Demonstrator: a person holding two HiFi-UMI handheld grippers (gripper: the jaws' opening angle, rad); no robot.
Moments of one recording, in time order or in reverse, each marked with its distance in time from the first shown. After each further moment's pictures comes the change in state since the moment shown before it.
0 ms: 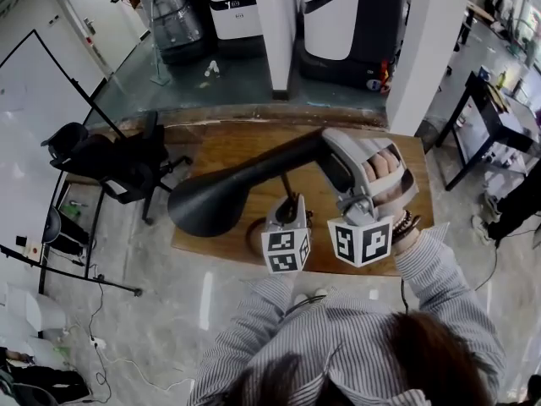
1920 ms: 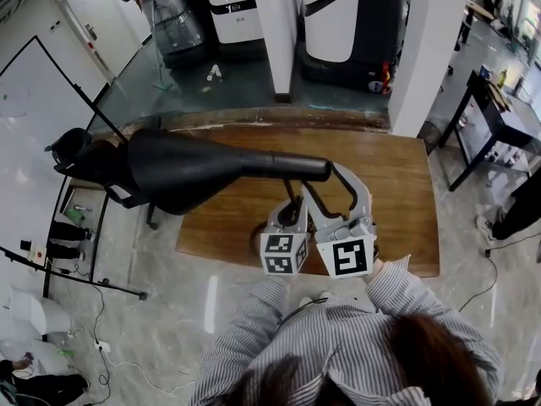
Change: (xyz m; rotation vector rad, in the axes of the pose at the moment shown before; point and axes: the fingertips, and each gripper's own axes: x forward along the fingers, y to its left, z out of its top) left arm 0.001 -0.006 0.002 0.032 0.008 -0.108; right arm -0.015 0.050 0.002 1.109 -0.055 -0.039
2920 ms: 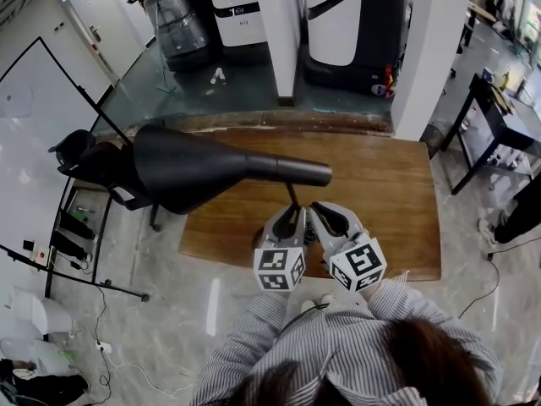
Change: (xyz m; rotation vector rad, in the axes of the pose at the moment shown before) left arm -0.035 -0.002 0.020 -0.036 -0.054 0.029; right arm -0.029 0.045 -0.069 0.455 0.164 0.229
